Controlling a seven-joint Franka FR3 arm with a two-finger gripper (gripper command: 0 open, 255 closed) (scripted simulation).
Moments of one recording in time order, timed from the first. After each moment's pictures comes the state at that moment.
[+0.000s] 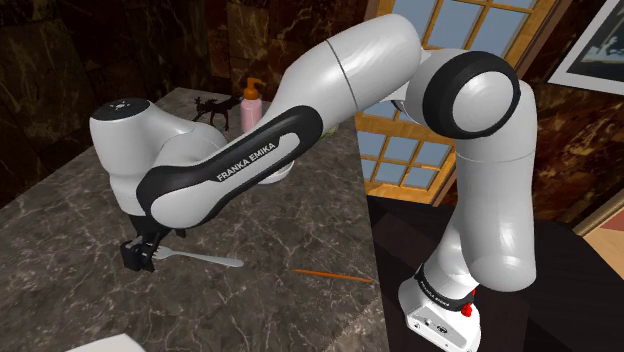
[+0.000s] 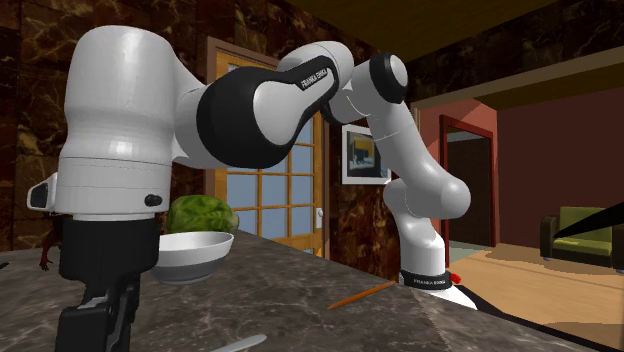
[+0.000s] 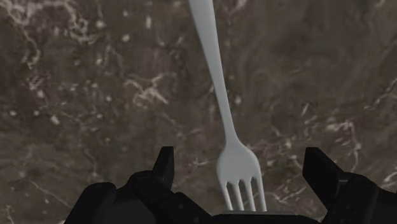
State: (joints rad) arm 0.37 0.48 0.44 -1.73 -0.24 2.20 0.46
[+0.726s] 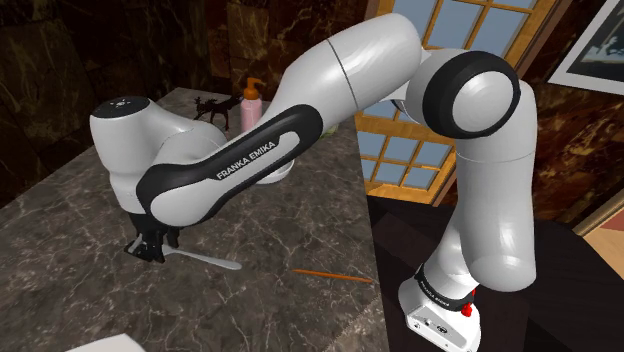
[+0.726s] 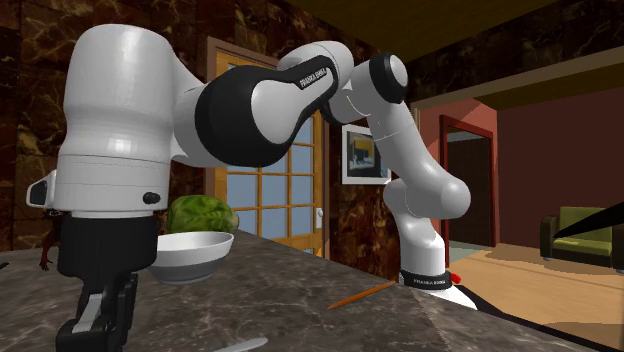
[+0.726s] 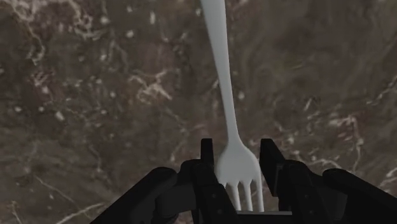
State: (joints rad) arm 0.37 0.48 0.43 -1.72 -0.24 2.20 0.46
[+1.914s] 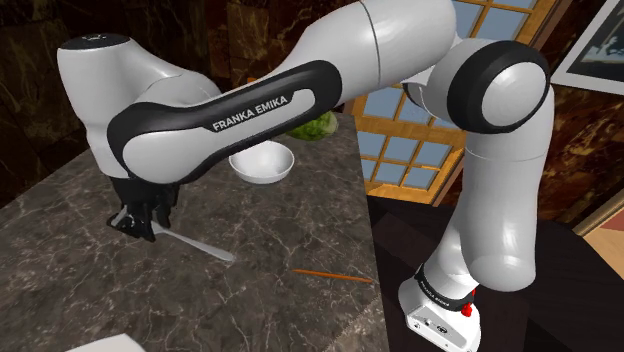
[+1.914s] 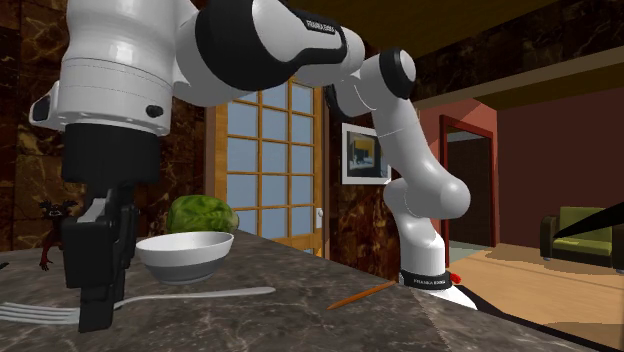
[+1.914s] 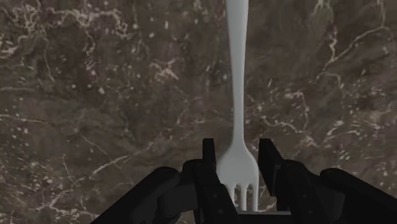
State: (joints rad) arm 0.36 0.40 0.46 -1.63 -0.19 2.03 0.43
